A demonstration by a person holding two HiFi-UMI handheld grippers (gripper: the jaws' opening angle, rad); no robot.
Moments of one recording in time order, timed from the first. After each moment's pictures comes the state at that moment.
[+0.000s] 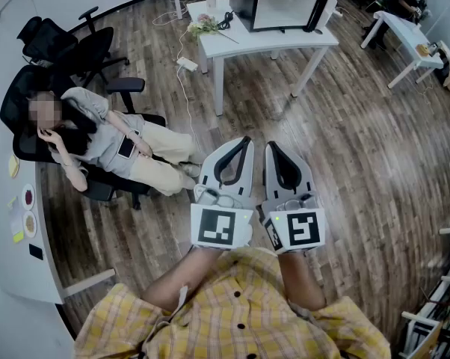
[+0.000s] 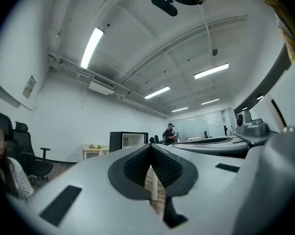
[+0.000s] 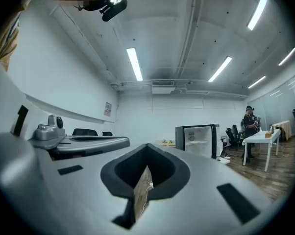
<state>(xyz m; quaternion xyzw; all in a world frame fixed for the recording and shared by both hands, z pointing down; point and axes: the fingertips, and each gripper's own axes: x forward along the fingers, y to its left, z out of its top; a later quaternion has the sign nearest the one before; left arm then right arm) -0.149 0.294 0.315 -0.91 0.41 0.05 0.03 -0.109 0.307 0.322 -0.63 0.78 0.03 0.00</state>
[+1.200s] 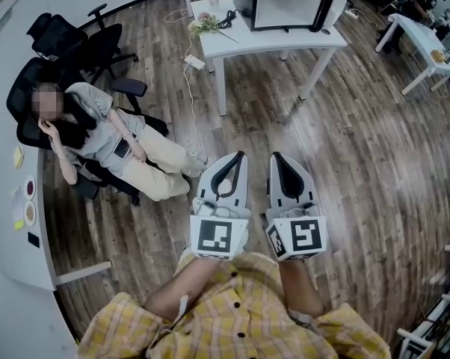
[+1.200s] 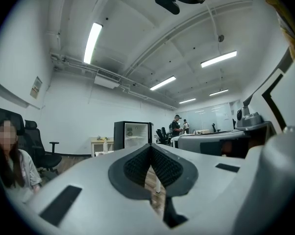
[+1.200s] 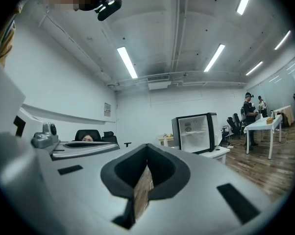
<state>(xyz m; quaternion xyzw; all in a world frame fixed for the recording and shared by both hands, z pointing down) -0.085 0.297 0.364 -0.89 0.45 0.01 0.00 -0.022 0.307 0.360 -0.61 0.79 -0.02 0.01</state>
